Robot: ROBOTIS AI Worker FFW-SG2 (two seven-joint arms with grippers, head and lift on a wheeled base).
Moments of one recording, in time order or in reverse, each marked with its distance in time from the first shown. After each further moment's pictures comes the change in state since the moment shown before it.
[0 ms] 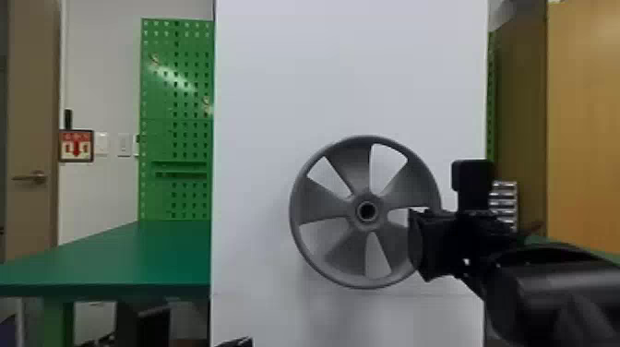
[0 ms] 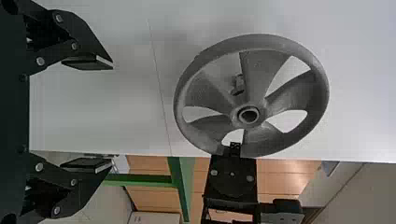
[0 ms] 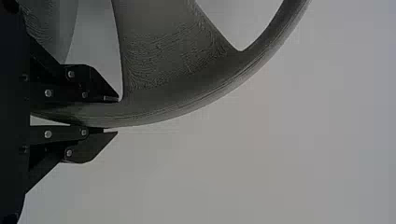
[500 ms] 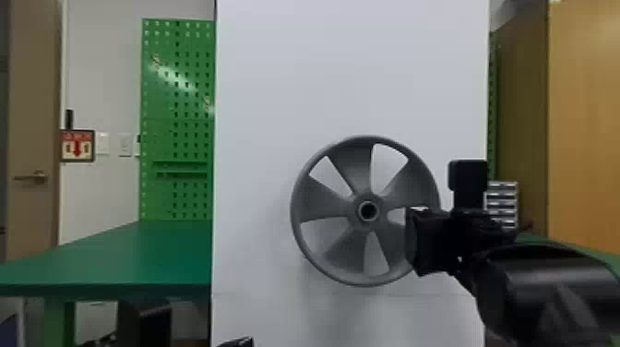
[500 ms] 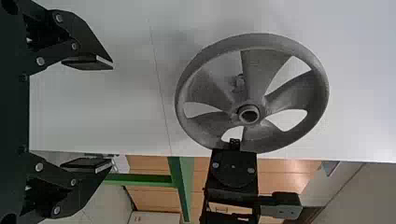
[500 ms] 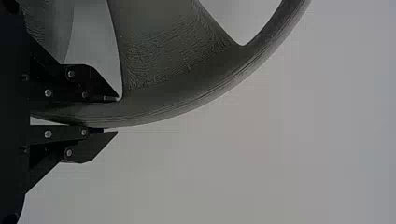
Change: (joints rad) left arm -0.003 0.000 -0.003 0.003 0.000 0.000 0.000; right arm -0.032 0.023 -0.015 0.069 -0.003 -0.030 -0.045
